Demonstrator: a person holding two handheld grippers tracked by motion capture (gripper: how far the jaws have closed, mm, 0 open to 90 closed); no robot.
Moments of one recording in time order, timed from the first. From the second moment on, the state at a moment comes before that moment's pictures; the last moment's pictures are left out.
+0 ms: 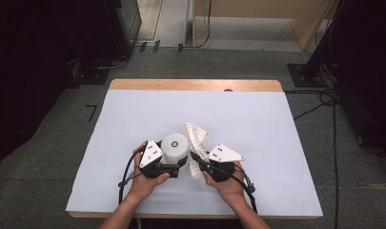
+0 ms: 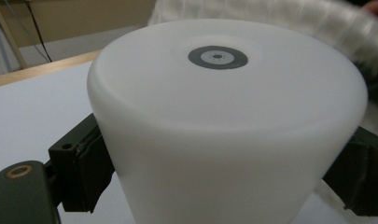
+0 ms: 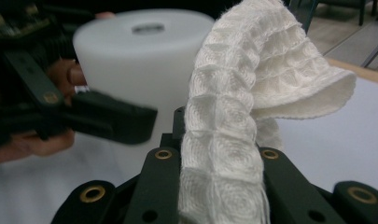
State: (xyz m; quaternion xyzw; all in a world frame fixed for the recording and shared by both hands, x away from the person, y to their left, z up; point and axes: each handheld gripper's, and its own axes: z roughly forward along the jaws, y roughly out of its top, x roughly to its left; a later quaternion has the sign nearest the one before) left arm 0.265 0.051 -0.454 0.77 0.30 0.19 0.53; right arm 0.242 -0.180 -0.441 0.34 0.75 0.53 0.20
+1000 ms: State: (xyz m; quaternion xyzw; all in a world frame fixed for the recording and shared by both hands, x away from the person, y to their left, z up) left arm 0.273 0.055 -0.470 0.77 0.30 0.22 0.51; right arm 0.249 -0.185 -0.452 0.35 0.75 0.52 0.19
